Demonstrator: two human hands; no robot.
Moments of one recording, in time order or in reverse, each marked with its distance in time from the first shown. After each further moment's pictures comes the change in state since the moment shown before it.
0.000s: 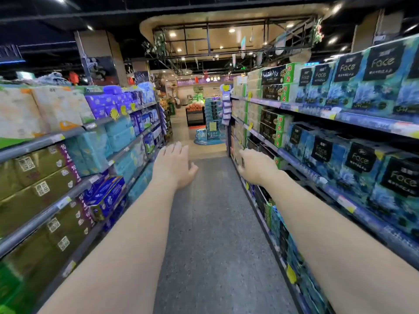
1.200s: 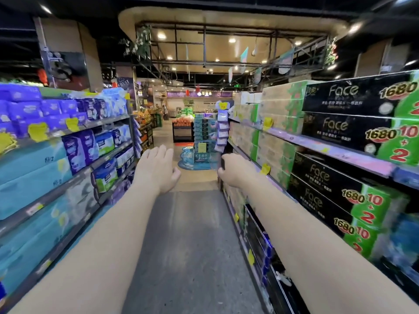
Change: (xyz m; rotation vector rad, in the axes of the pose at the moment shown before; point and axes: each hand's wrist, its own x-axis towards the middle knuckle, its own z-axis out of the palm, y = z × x) left_hand 0.840 -0.116 0.457 0.022 0.076 0.009; right_hand 0.894 0.146 0.285 0.082 0.010 0.002
